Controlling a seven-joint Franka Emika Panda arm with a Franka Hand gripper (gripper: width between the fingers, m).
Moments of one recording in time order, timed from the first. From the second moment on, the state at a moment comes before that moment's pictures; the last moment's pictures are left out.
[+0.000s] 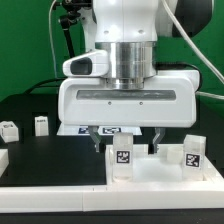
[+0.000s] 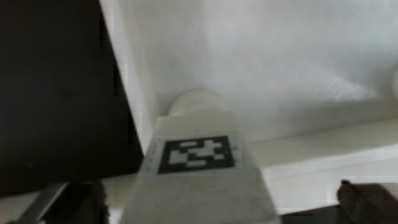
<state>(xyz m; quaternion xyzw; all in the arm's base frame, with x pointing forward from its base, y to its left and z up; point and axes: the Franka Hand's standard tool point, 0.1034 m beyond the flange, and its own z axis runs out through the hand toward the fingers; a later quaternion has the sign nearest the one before) 0.625 0.011 0.070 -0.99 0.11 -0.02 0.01</state>
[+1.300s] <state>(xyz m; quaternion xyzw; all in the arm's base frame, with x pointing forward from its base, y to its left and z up) 0.629 0.005 0.068 -0.72 0.69 0.01 0.06</state>
